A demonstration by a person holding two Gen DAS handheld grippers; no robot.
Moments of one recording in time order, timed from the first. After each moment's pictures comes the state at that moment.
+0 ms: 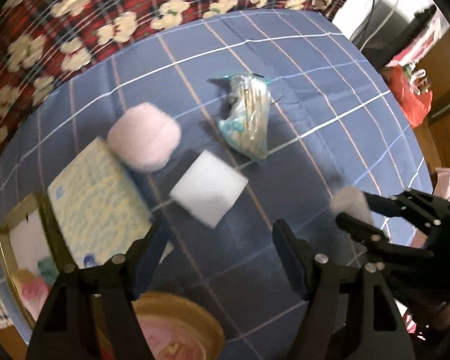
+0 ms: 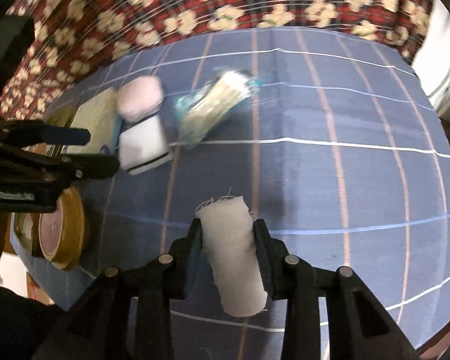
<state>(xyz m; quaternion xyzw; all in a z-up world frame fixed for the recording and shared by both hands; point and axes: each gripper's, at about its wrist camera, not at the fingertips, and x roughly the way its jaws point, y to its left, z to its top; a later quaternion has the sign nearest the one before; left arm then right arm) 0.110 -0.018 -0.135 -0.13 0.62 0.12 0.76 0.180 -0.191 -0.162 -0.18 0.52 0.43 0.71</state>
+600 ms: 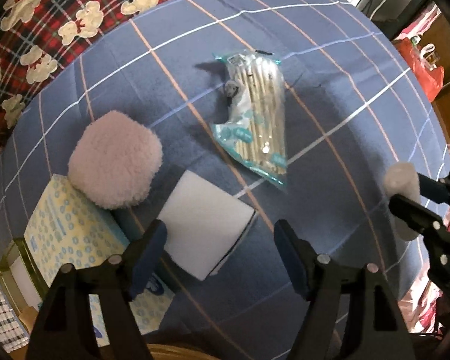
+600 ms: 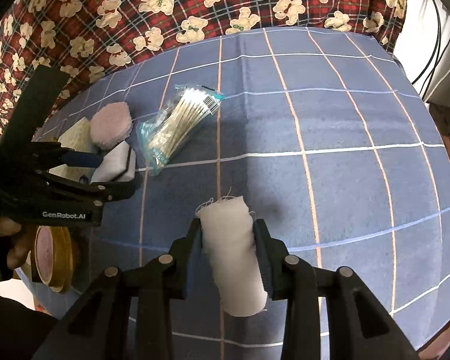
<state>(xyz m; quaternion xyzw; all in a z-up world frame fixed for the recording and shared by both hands) 0.152 -0.012 -0.182 -0.09 0.66 0.12 0.74 0.196 -0.199 -0.177 -0.15 0.53 0.41 0.73</state>
